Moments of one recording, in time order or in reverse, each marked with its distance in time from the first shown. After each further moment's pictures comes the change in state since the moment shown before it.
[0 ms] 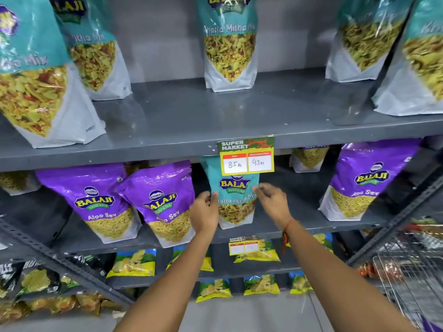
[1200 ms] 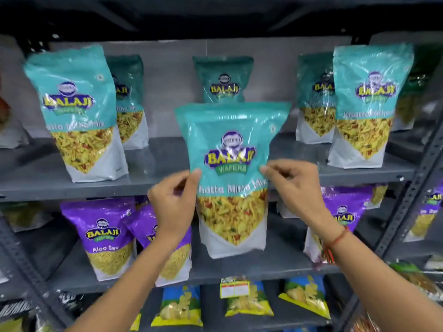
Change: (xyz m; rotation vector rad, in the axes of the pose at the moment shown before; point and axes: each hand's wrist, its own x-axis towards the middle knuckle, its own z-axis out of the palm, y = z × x) left_hand -0.043 0.164 -0.174 -0.544 0.256 0.645; right_hand -0.096 -0.224 -0.125 0.029 0.170 -0.723
